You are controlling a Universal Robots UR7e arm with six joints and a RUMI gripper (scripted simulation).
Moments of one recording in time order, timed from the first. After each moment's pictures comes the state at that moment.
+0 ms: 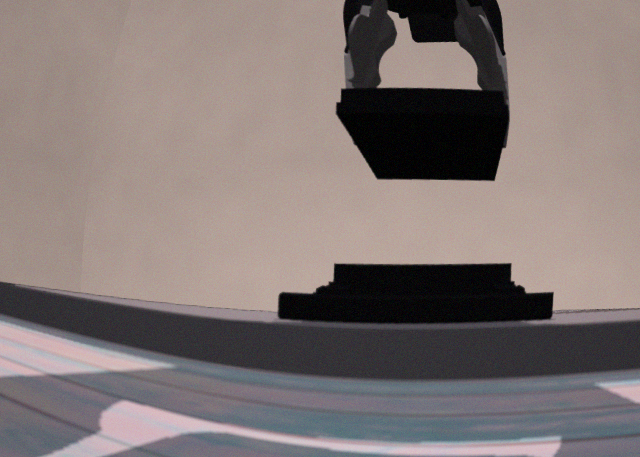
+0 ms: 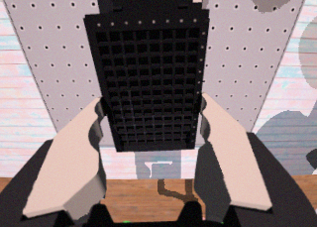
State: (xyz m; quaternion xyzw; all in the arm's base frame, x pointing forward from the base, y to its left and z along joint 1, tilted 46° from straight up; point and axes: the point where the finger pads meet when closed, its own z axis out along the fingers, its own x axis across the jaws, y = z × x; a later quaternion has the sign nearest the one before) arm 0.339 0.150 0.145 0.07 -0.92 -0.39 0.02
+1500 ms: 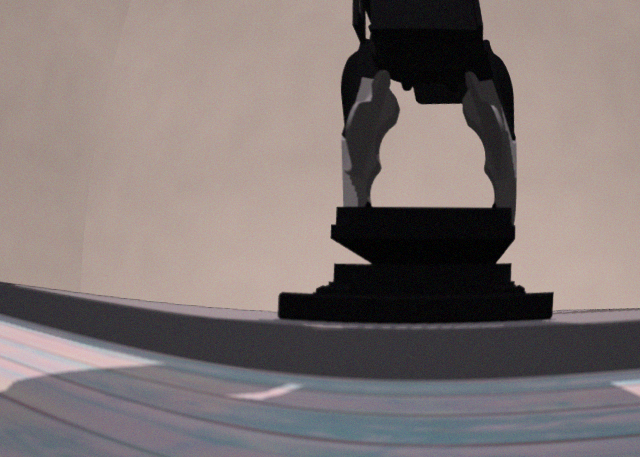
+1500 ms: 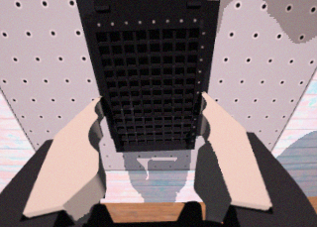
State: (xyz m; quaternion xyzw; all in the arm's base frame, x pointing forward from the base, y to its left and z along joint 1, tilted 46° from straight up) arm 0.334 0.191 0.104 0.07 -0.92 -0.39 0.02
